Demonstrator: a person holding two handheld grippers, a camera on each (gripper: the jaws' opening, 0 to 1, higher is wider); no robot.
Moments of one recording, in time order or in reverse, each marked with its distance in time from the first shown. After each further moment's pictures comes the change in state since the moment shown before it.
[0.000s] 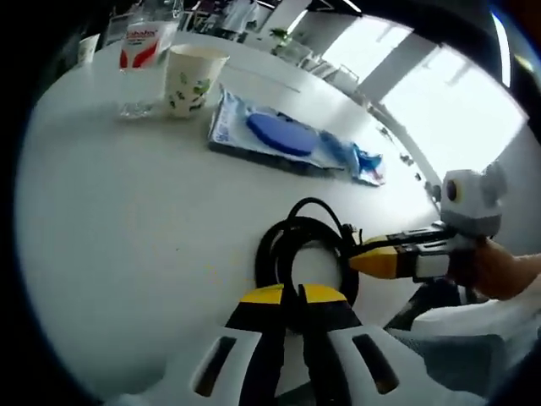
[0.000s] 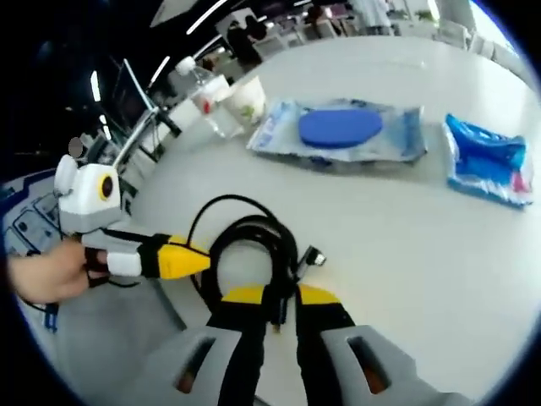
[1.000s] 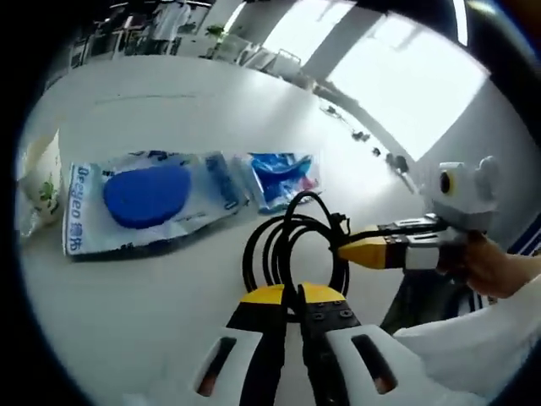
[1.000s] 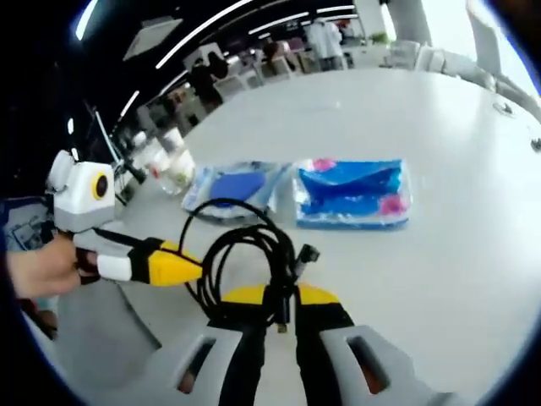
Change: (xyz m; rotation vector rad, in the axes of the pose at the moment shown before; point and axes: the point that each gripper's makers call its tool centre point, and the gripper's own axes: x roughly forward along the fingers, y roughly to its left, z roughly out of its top) left arm 0.081 -0.131 0.058 0.266 0.076 -0.170; right arm -0.101 -0.120 0.027 0.096 -0.194 -0.199
